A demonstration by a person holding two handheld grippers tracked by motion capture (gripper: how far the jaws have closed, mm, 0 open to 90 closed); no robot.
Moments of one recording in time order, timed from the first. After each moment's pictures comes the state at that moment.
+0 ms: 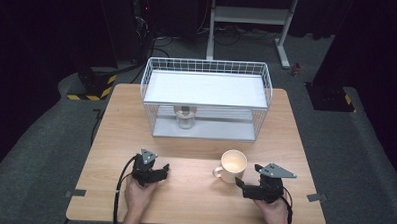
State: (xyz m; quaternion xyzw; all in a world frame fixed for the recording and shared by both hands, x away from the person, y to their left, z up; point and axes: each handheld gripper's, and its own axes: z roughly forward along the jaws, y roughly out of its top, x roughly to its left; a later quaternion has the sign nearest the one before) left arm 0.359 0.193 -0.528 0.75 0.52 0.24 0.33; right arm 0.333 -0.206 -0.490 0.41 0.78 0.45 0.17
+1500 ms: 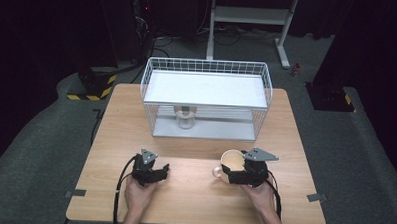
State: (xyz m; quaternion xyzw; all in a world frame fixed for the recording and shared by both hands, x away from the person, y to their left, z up) left arm 0.359 0.193 -0.528 0.75 0.52 0.24 0.33; right arm 0.368 -0.165 -0.472 0.38 0.79 0.45 0.17
